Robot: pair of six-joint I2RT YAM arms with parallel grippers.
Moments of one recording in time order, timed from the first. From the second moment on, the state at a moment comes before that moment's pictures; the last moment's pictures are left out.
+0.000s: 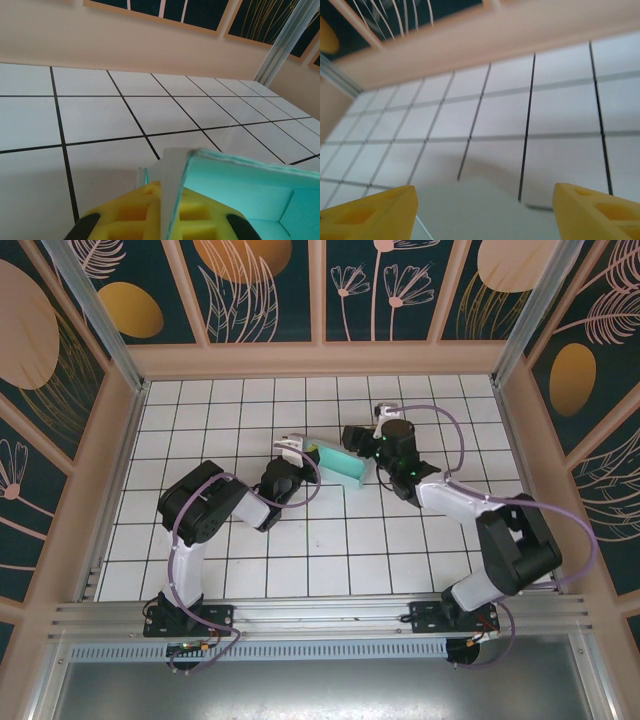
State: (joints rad) left arm -0.66 2.05 0.76 1.17 -0.13 -0.33; right arm 0.51 1.53 0.83 0.32 0.02 0.46
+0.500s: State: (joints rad) left arm -0.66 2.00 0.67 1.10 -0.11 -0.32; right arm 0.53 1.61 0.80 0.30 -0.02 0.51
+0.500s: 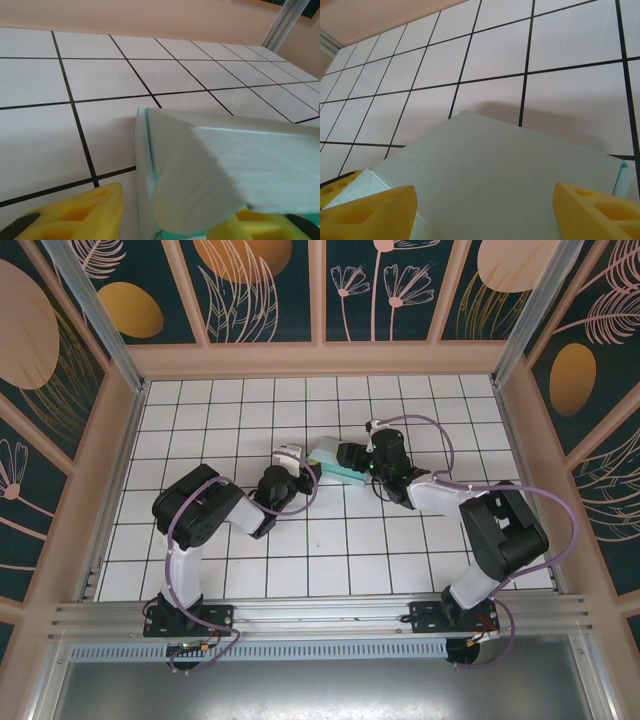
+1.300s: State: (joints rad) left arm -0.64 1.60 0.68 0.78 0.03 -0.39; right arm 0.61 1.71 0.76 0.35 0.14 0.41
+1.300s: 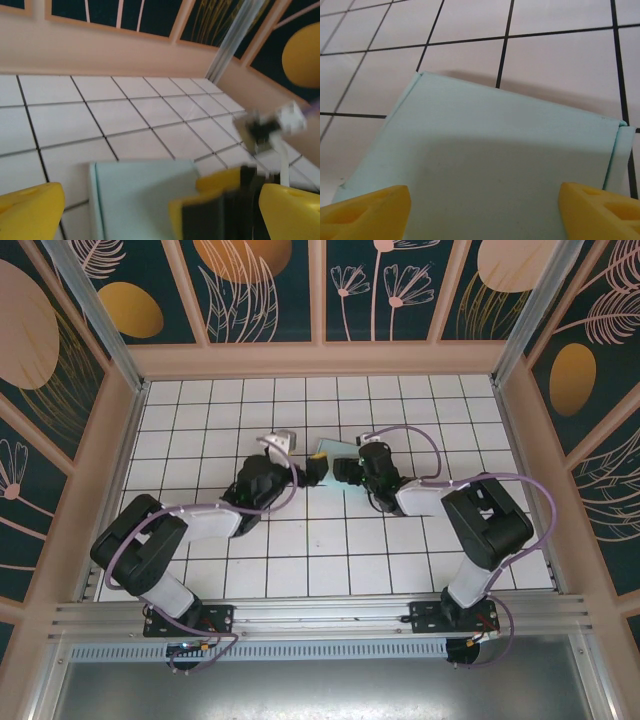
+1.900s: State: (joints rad) left arm -0.53 1.96 1.17 0.09 0.11 -0.48; right arm 0.56 1.65 0.70 0.41 0.03 0.42
